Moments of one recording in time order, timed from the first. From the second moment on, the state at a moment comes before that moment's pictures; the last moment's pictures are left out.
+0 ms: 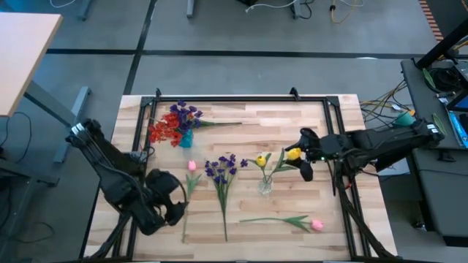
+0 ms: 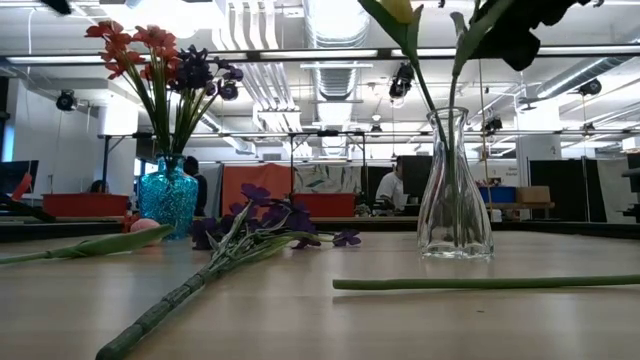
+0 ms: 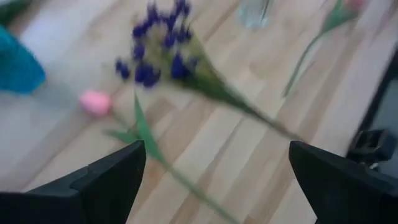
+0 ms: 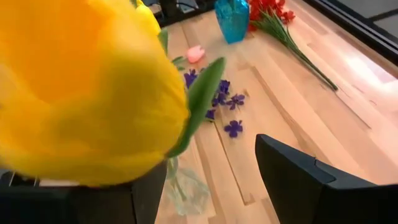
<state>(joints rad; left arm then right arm) -0.83 1.42 1.36 -1.25 -0.57 -1.46 0.18 0.87 0.78 -0.47 0.21 0.41</state>
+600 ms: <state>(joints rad) -0.83 1.63 1.36 -1.25 -0.32 -1.53 0.18 0.87 0.98 -0.84 0.21 0.61</state>
